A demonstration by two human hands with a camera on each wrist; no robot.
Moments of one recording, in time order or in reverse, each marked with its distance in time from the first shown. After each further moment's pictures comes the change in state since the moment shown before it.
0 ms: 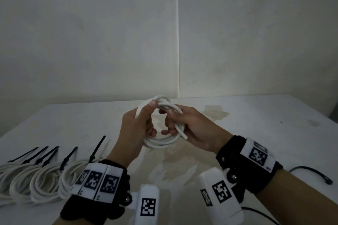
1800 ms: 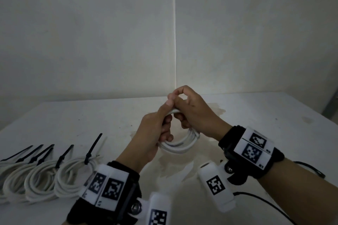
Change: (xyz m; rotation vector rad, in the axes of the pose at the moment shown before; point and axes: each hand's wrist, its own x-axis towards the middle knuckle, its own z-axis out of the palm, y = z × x) left_hand -0.012 0.005 0.028 0.001 -0.187 -0.268; right_hand -0.001 -0.019 -0.004 -0.498 0.226 -0.140
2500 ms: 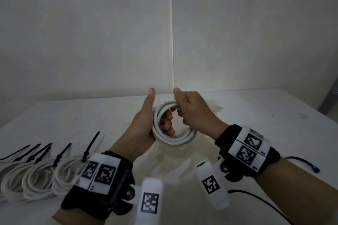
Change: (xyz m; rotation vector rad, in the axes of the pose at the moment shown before) left_hand 0.008 0.004 -0.004 -0.165 -0.066 -0.111; right_hand 0.002 0.010 -0.002 -0.197 0.148 -0.021
